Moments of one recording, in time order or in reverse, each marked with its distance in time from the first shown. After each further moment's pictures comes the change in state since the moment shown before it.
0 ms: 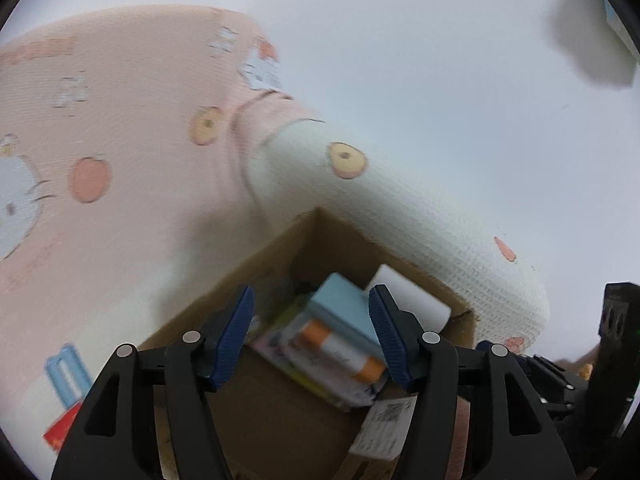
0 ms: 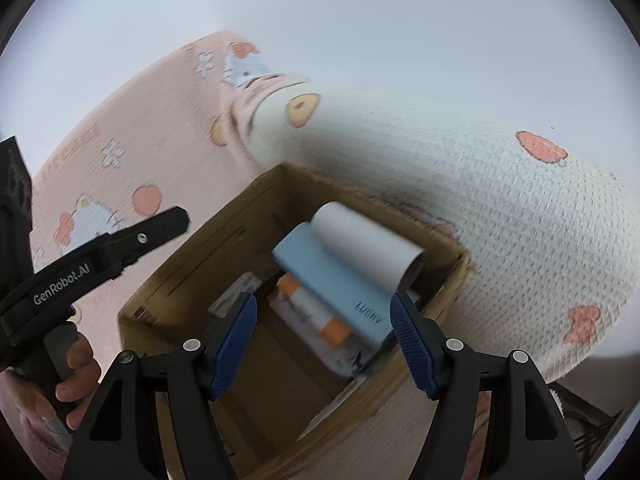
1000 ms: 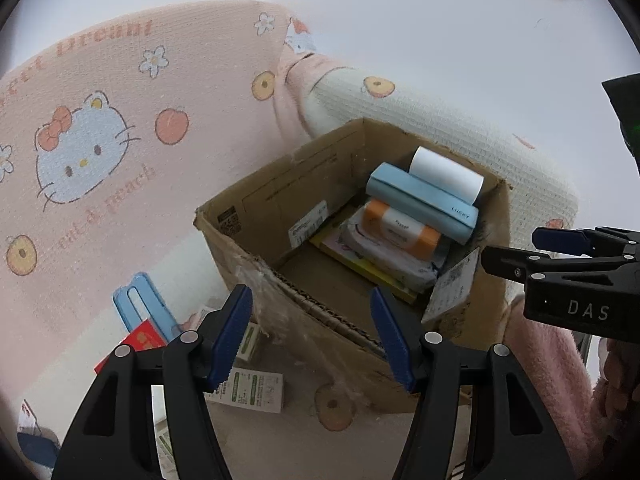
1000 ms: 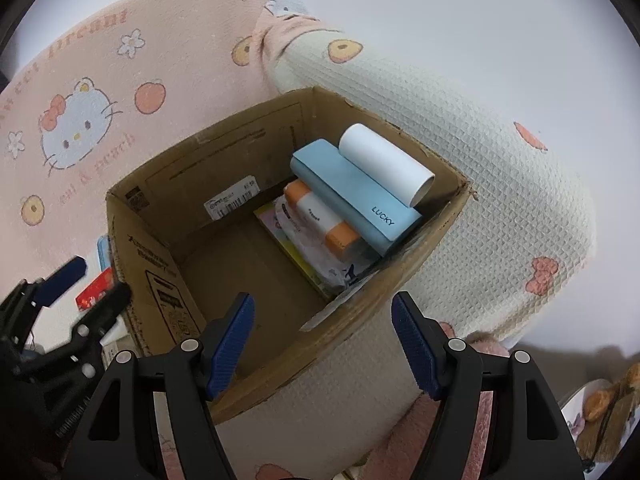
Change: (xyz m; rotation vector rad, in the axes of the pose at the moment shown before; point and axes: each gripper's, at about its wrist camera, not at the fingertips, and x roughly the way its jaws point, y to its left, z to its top) left arm -0.061 0.012 -0.118 0.120 0.026 0.190; right arm -0.024 0.057 -0.062 -0.207 0.129 -0.218
